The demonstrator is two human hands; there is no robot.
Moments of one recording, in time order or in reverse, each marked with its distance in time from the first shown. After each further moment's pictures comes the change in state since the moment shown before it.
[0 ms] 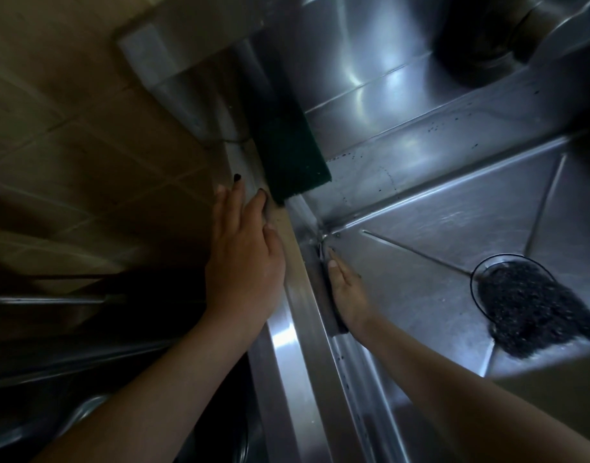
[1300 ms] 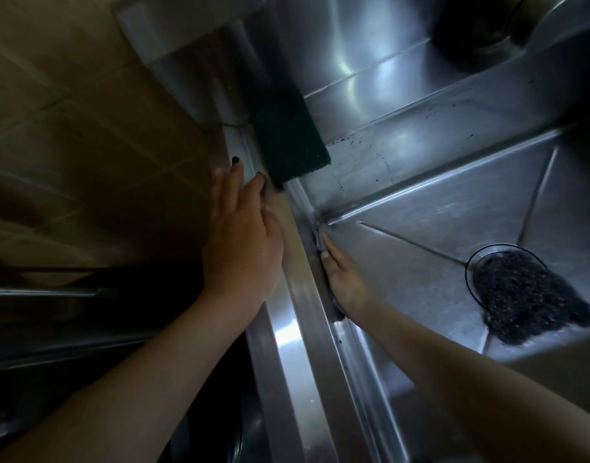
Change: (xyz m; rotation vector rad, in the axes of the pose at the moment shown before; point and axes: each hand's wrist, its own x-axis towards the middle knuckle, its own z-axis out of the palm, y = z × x) left_hand 0.001 -0.002 0.001 0.002 0.000 0.009; right_hand 0.004 -0.002 0.003 0.021 0.001 -0.032
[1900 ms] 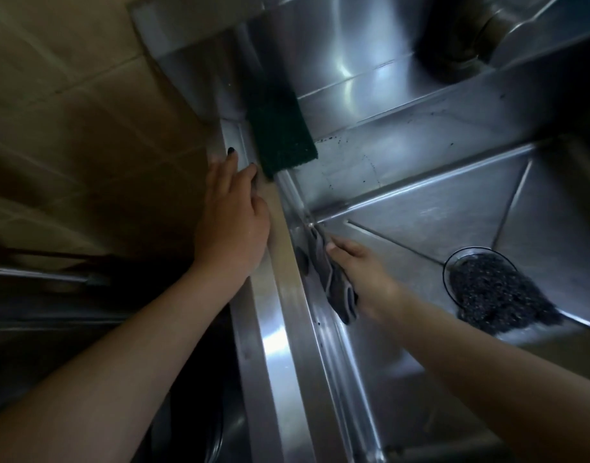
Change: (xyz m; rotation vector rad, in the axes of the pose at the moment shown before) left_hand 0.000 0.002 -0.003 -0.007 -0.010 -0.002; right_hand -0.047 -0.064 -0.042 0.356 -0.063 0.228
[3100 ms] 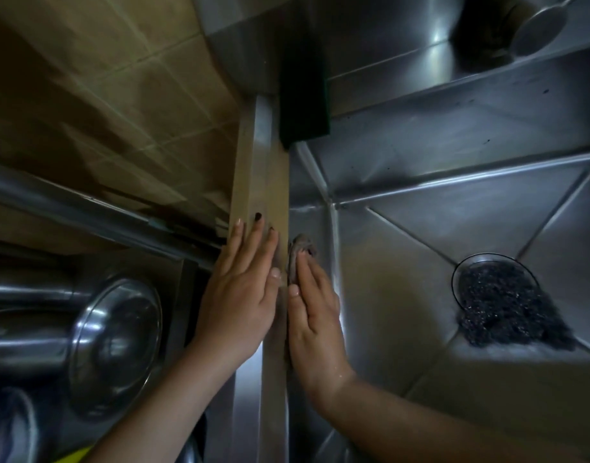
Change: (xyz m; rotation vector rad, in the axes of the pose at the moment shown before) left_hand -0.147 0.034 0.008 0.194 -0.072 -0.054; right_hand -0.123 0.037 -0.001 -0.480 -0.255 -0.422
